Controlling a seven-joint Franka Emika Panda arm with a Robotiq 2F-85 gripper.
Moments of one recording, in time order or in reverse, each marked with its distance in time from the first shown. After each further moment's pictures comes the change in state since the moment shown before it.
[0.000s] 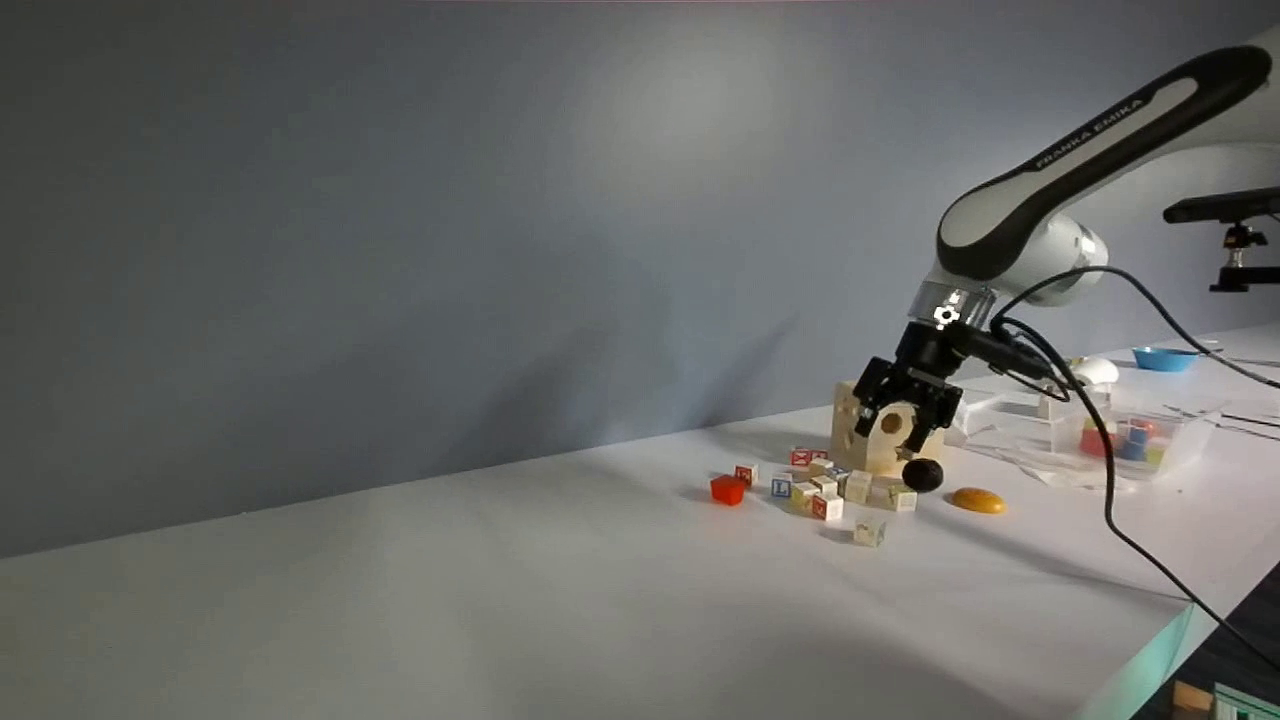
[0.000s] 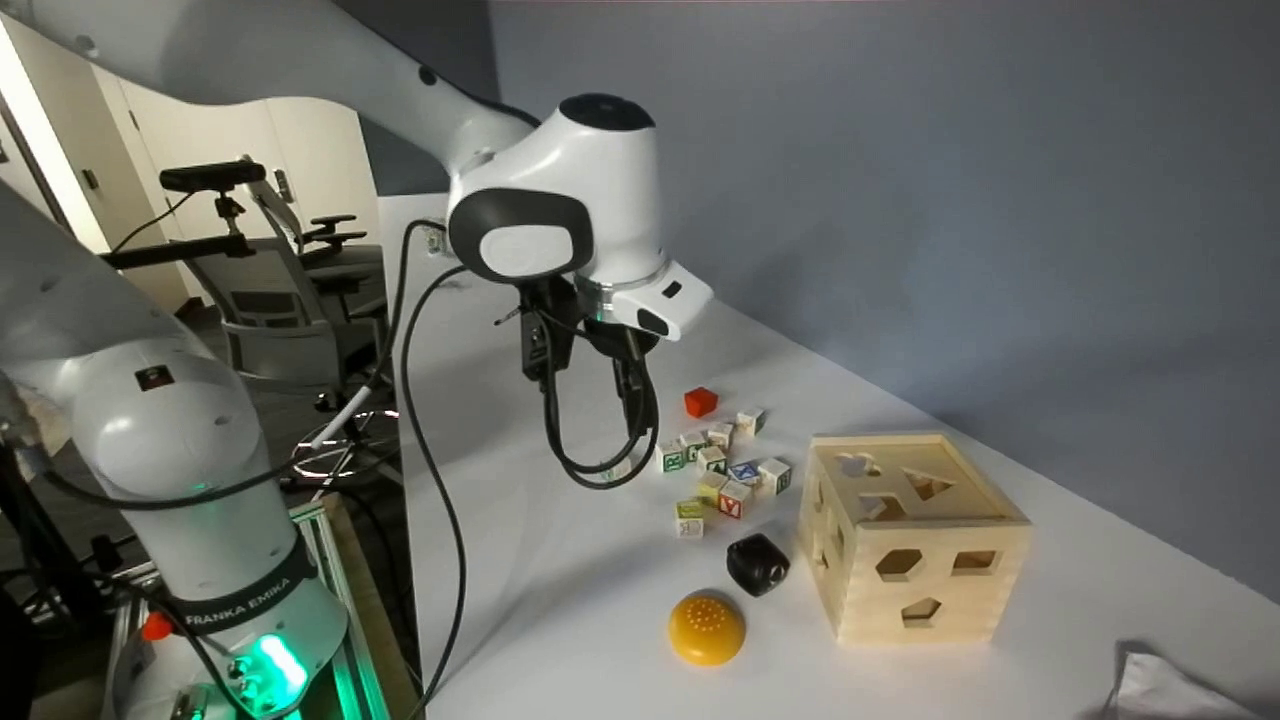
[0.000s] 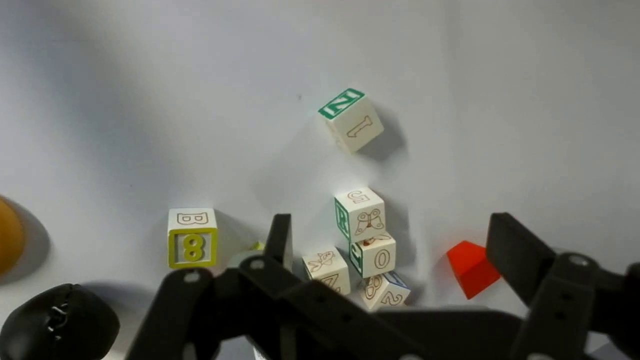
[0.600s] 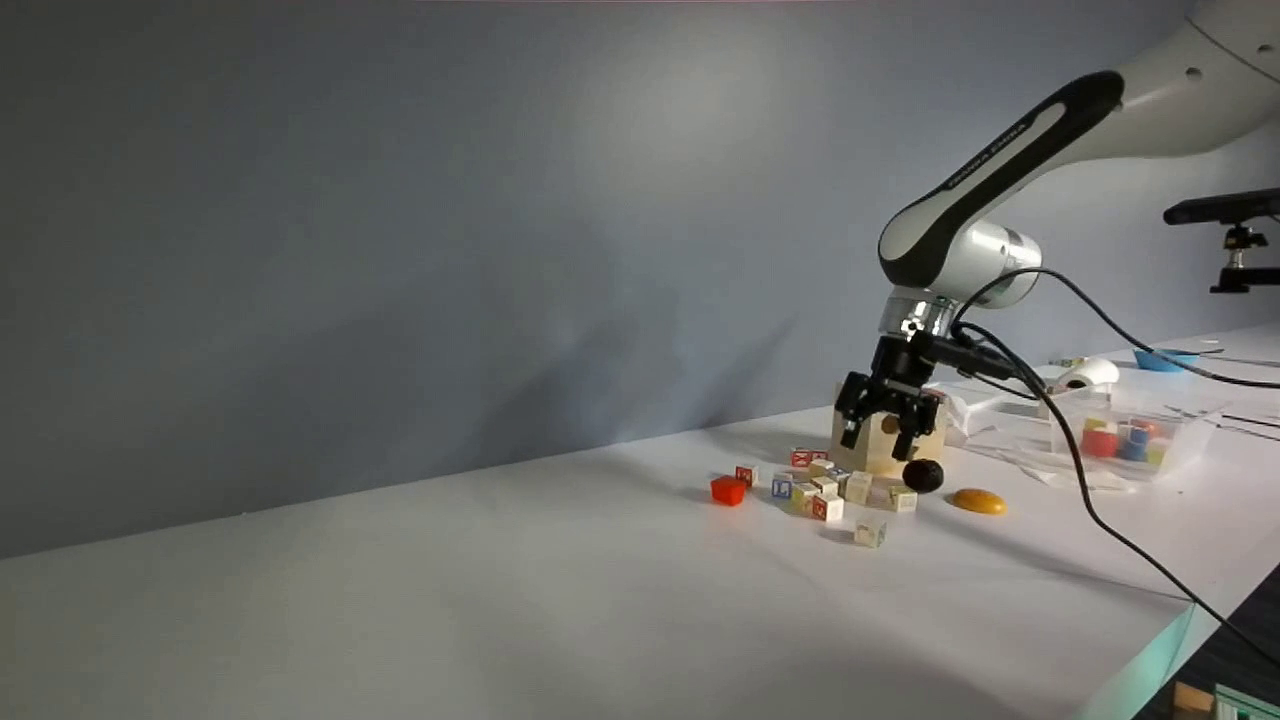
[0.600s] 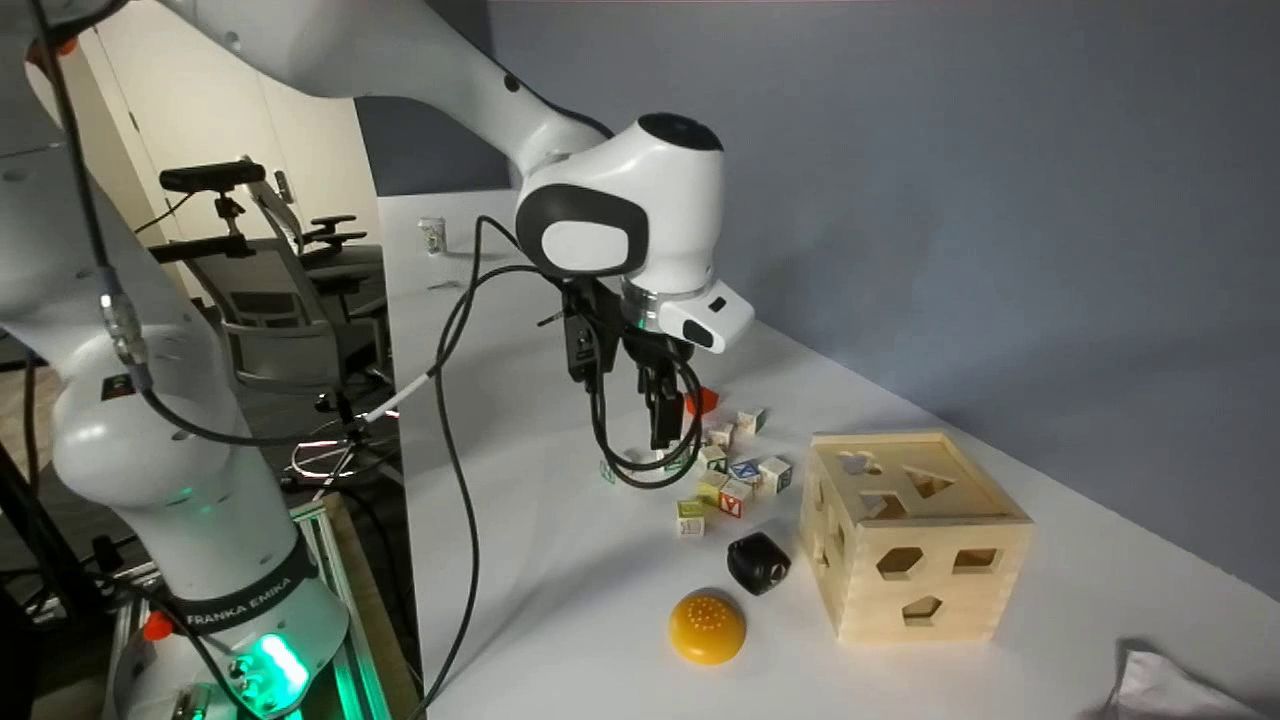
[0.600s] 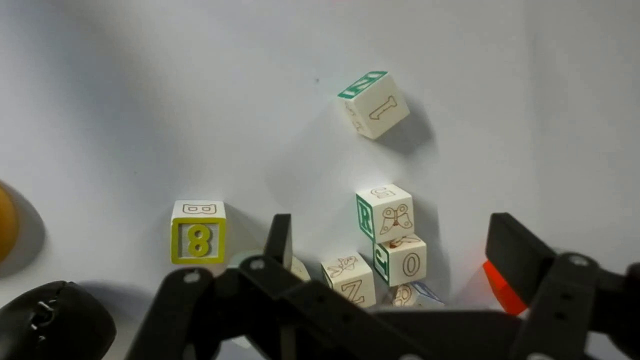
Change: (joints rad) arm -0.206 0.249 0.216 0.152 0.165 -0.093 -0.115
